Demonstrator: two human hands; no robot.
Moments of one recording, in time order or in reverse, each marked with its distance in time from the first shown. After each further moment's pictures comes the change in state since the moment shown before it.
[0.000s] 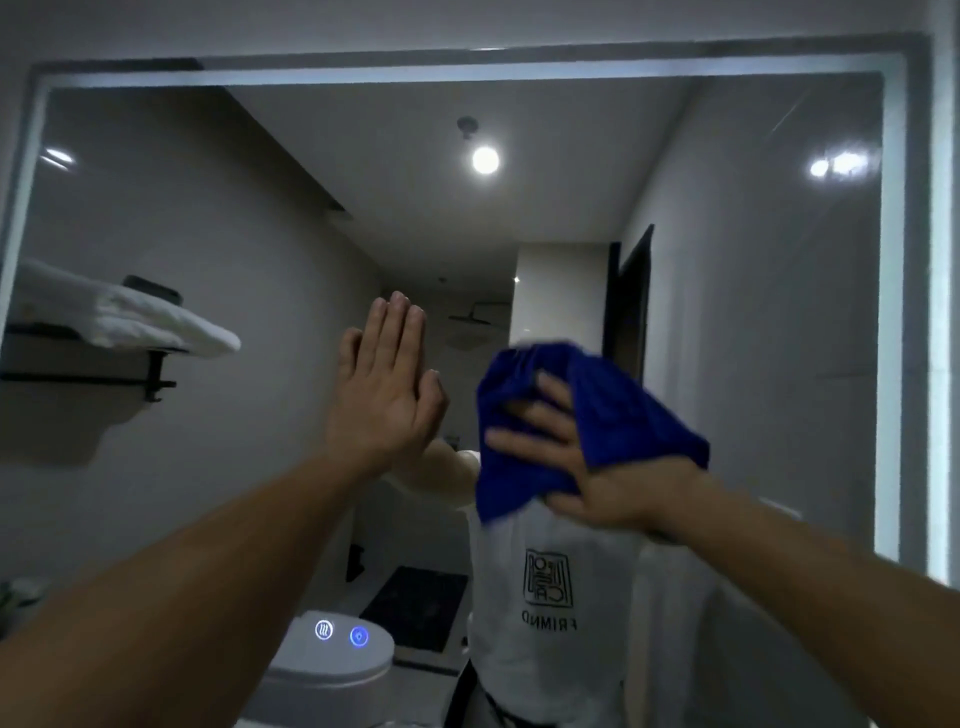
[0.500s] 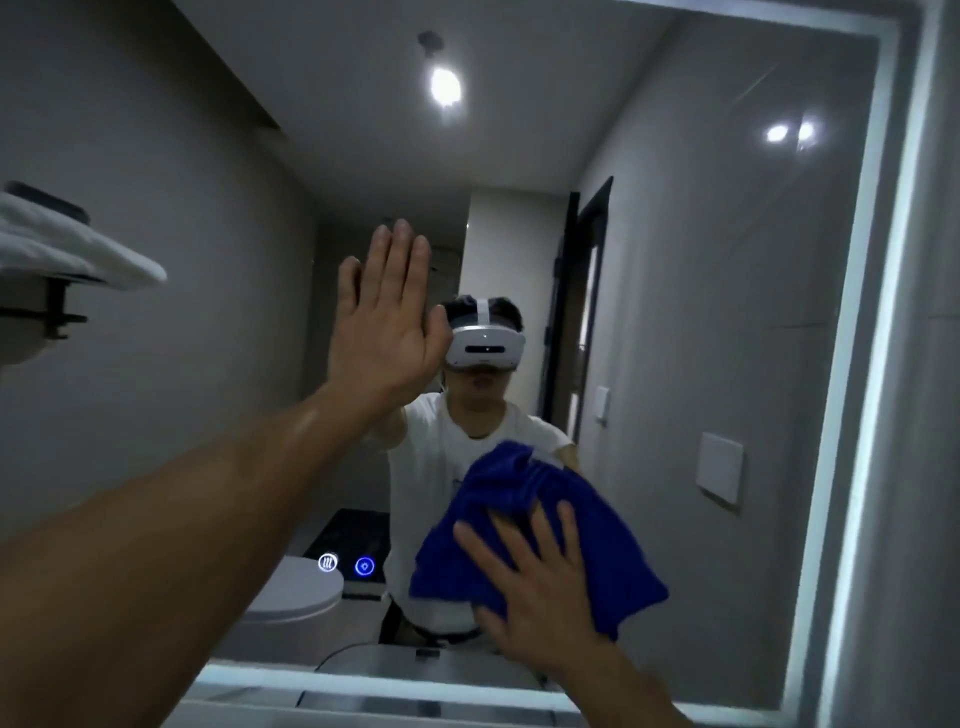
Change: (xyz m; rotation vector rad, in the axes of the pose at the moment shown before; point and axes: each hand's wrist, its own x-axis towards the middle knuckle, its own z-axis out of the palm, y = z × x) left_hand 0.001 -0.008 0.006 -0.099 -0.020 0.042; right_hand -0.059 -0.191 0.060 0.077 -0.116 0.439
